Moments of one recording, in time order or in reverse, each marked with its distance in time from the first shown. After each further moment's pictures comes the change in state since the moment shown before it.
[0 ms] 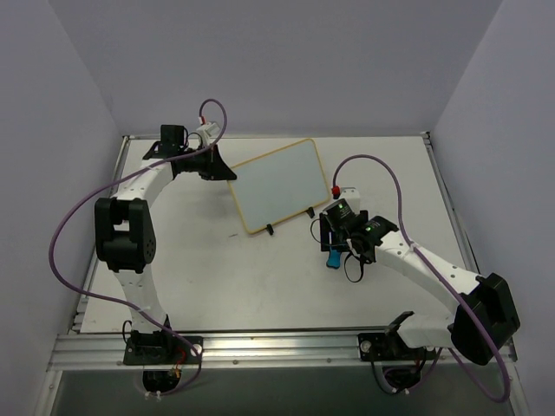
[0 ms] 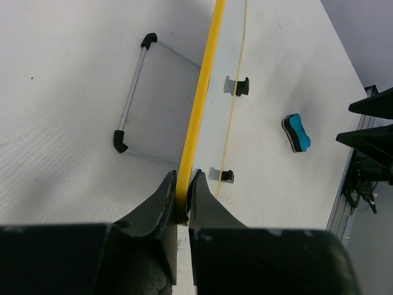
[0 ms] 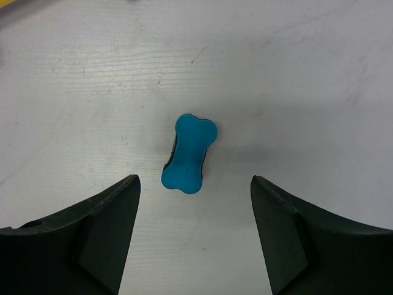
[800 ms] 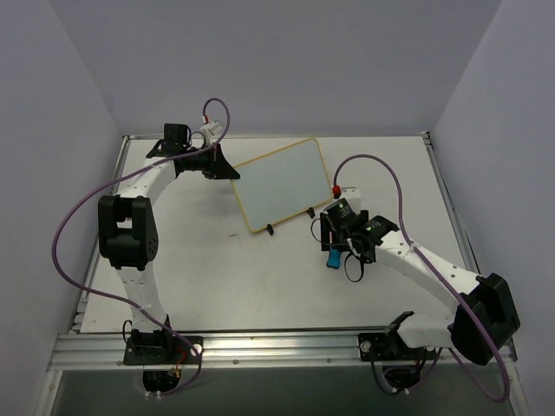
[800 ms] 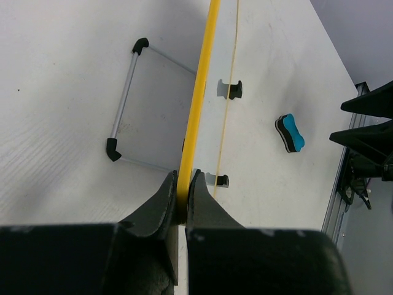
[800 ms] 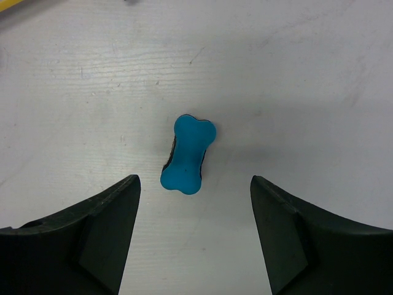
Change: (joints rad) left arm -0.013 0.032 0.033 -0.003 0.024 0.003; right arm -0.003 0.000 0.000 0.000 0.000 0.001
